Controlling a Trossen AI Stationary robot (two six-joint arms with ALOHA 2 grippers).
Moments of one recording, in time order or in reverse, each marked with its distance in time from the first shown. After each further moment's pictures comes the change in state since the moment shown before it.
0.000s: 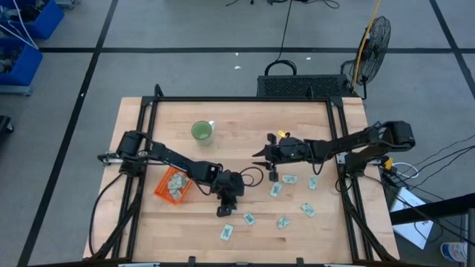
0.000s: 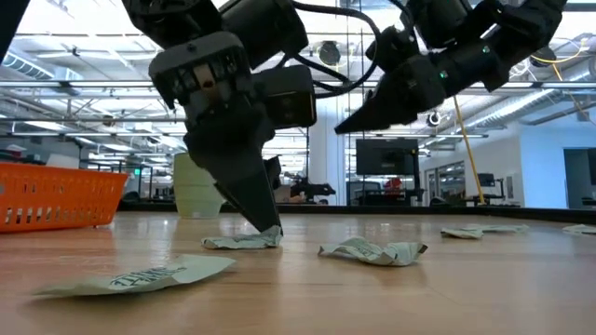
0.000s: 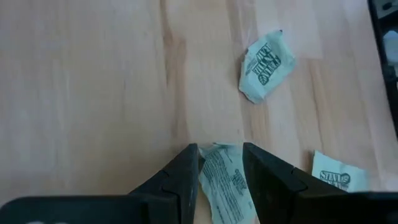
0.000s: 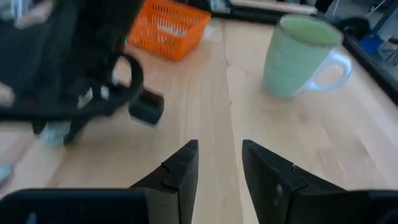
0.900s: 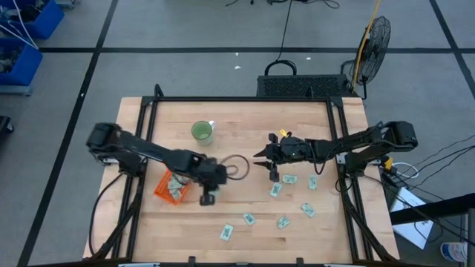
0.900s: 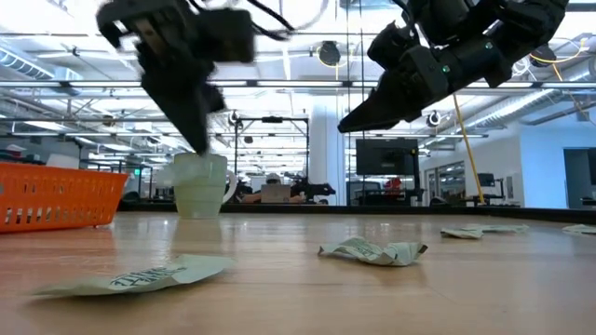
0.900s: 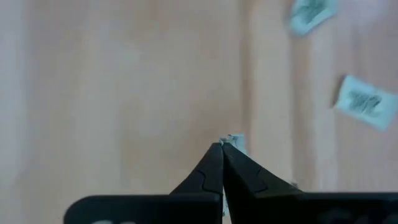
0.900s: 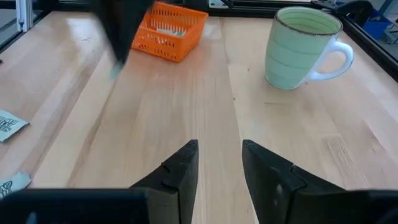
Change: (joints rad) left arm -0.015 -0.337 0.000 -0.528 -0.292 0.048; right arm 0.001 -0.029 0.000 -0.041 -0.004 0.082
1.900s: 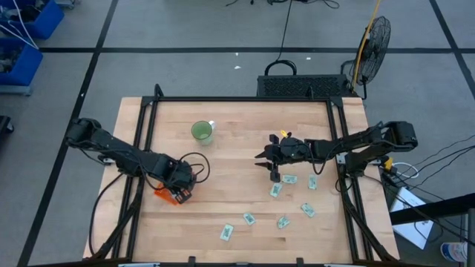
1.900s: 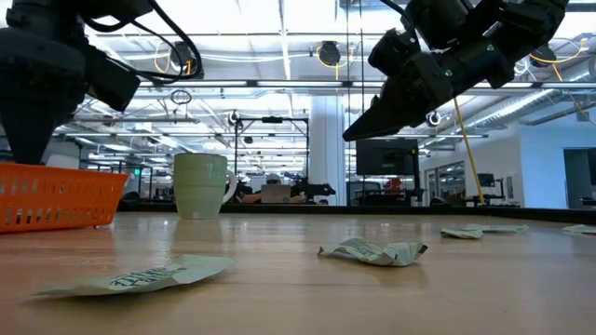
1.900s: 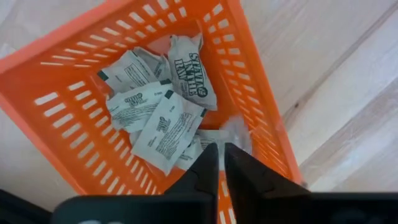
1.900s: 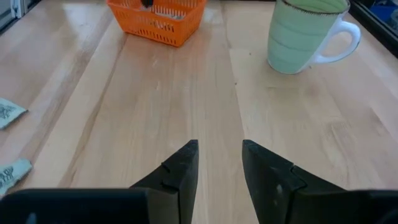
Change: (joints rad) left arm -0.125 -0.261 -0.276 -0.353 0.026 -0.794; right arm 0.000 0.000 0.000 -0.050 0.000 0.016
